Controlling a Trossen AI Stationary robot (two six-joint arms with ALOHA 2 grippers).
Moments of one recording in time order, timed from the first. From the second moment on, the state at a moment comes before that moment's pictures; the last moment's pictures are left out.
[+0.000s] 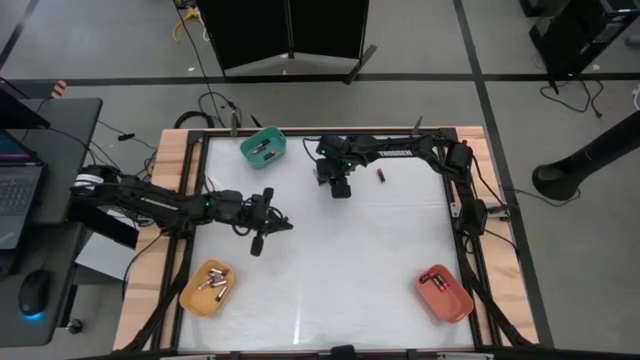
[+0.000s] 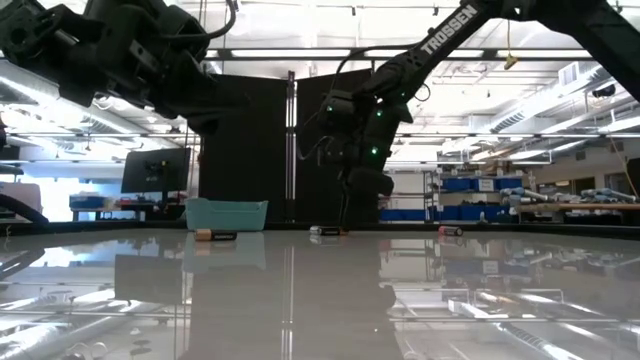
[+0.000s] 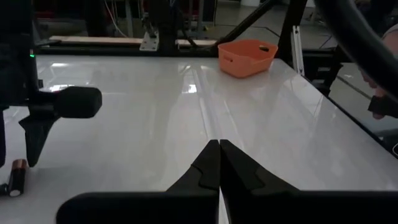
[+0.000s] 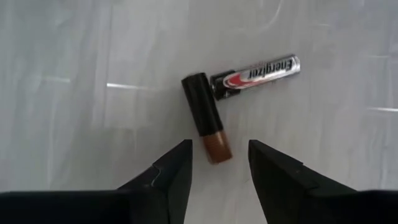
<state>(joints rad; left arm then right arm) -0.04 1.18 0.33 0.64 0.09 -0.06 -0.42 2.09 1.47 -0.56 -0.08 -0.49</state>
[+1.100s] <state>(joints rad) -0.04 1.18 0.33 0.75 0.08 -0.06 -0.27 2.03 1.42 -0.58 -0.21 -0.42</state>
